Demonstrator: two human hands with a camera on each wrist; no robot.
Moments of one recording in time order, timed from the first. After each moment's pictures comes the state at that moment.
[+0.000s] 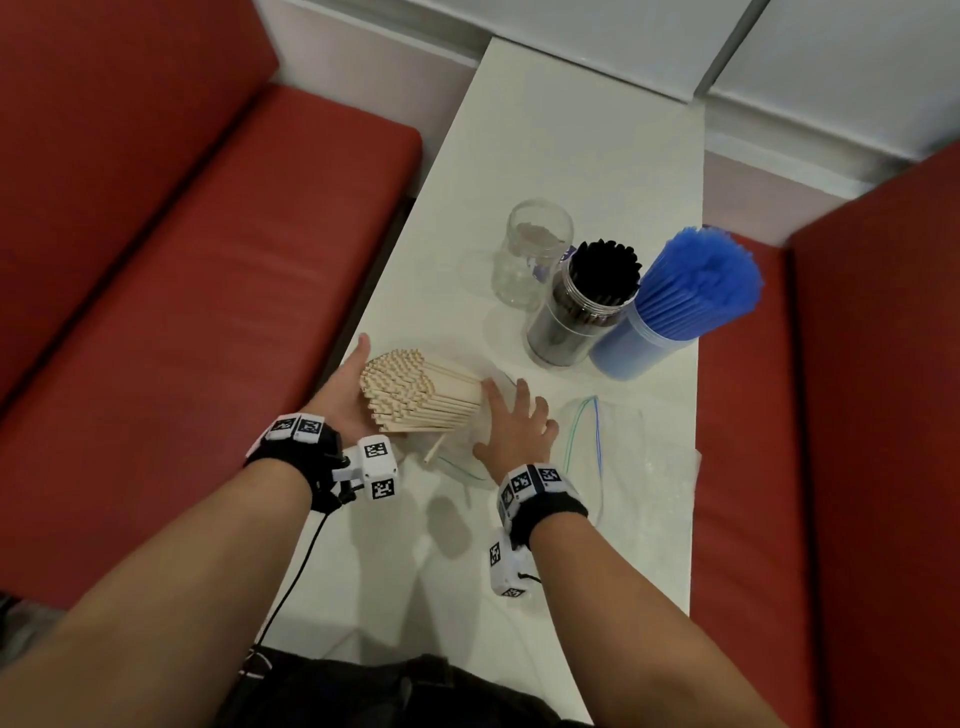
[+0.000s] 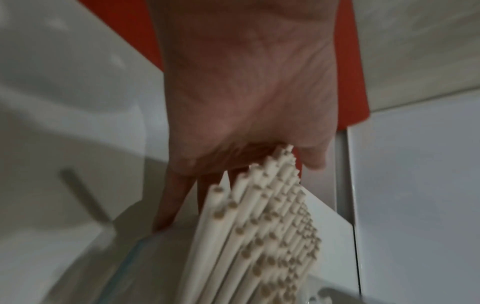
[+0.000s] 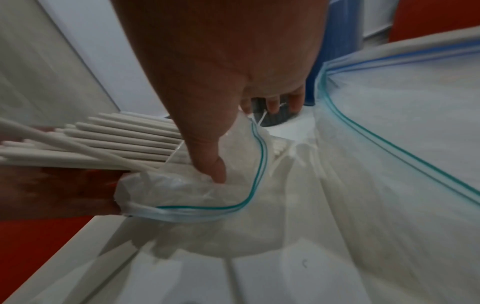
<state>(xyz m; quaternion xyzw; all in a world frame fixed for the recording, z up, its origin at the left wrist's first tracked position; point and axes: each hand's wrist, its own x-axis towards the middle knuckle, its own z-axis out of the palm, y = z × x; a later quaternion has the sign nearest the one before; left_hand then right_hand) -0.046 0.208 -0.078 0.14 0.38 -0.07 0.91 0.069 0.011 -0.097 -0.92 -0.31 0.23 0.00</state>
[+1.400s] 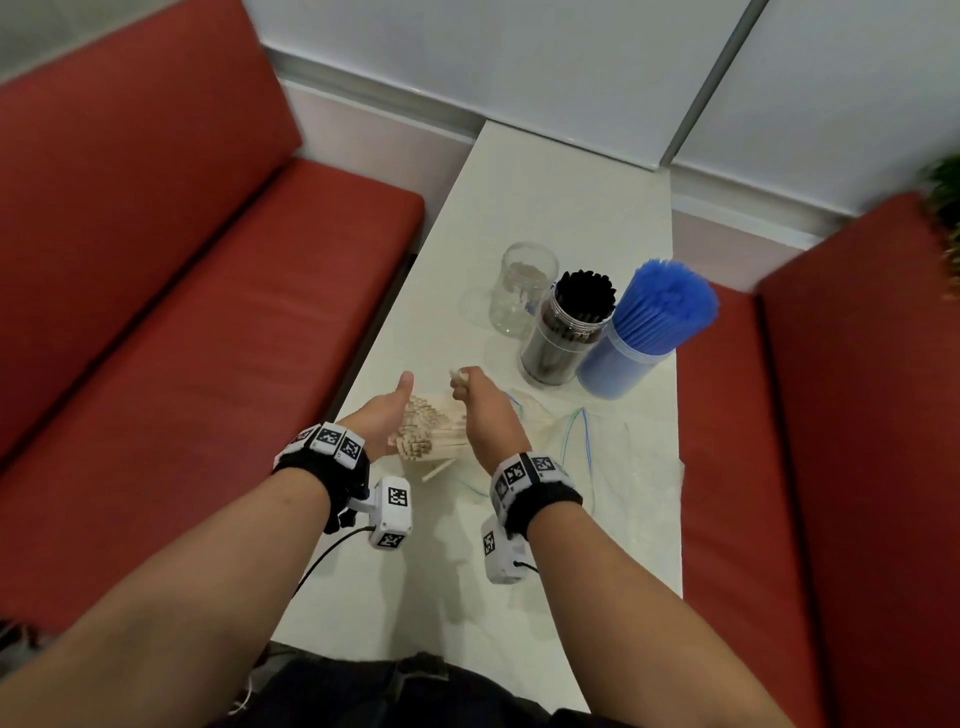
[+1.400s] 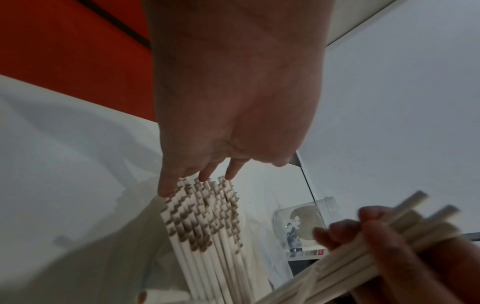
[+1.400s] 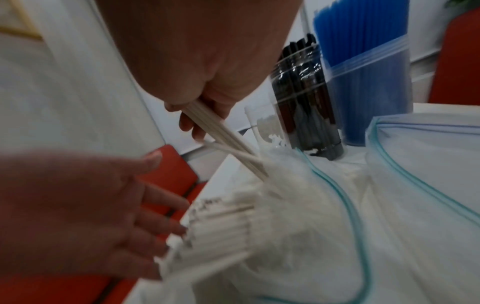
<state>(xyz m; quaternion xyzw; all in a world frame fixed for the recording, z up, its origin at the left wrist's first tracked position) -0.053 0.170 -0.057 0.50 0.49 -0.06 0.71 0.034 0.031 -0.023 -0.82 -0.38 0.22 0.37</state>
